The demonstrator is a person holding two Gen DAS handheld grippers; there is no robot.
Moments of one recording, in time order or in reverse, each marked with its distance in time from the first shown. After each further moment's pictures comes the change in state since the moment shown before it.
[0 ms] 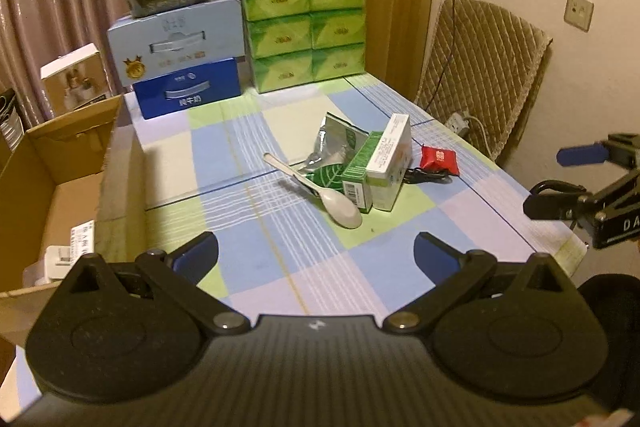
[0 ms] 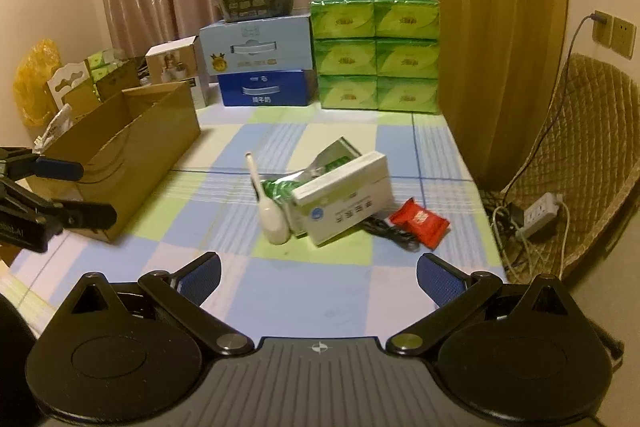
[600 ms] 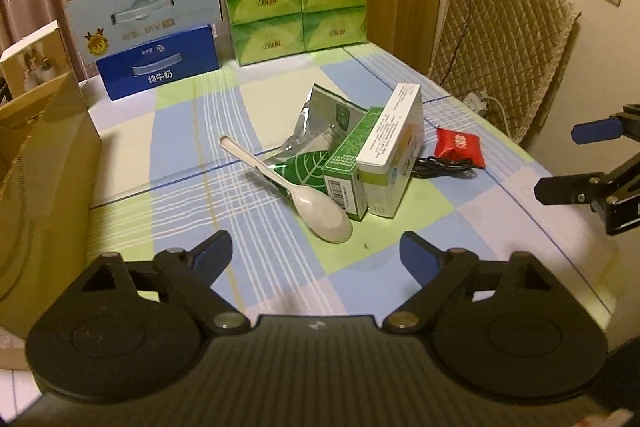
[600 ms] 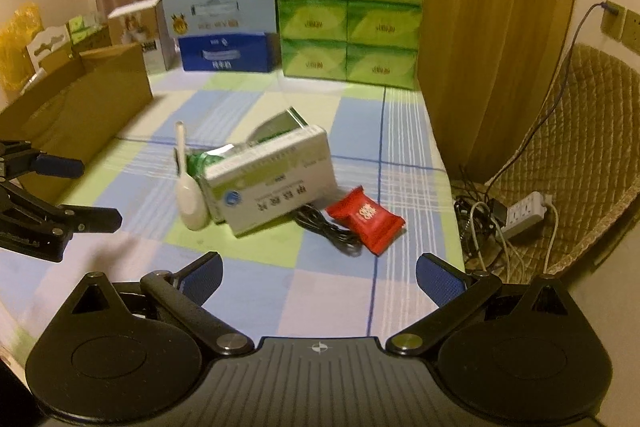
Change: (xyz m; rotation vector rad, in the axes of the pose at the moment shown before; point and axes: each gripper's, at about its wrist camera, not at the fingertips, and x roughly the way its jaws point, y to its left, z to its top) left arm 0.114 -0.032 0.003 -0.011 0.057 0.043; right arm 0.078 -0.069 0.002 -0.061 0.100 -0.041
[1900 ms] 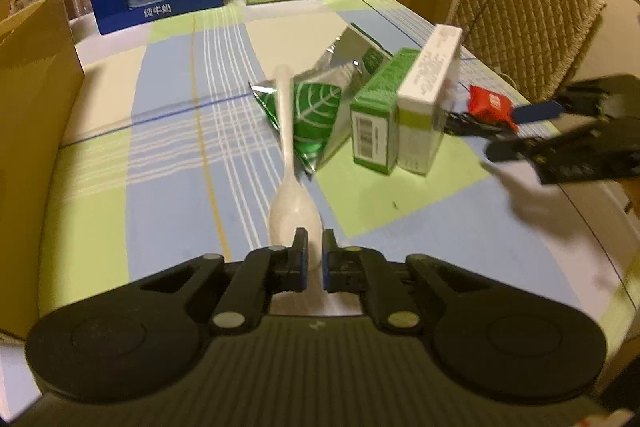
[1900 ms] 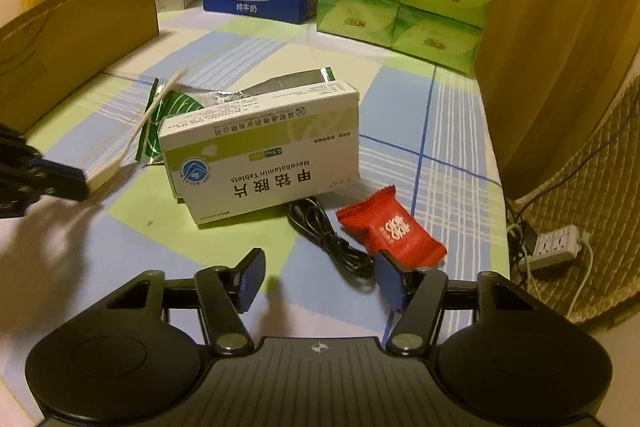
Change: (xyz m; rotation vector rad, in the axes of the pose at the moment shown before) left arm 0.046 0.026 -0.028 -0.081 0.110 -0.053; right arm 0.103 0.002 0.008 -0.211 0.079 0.047
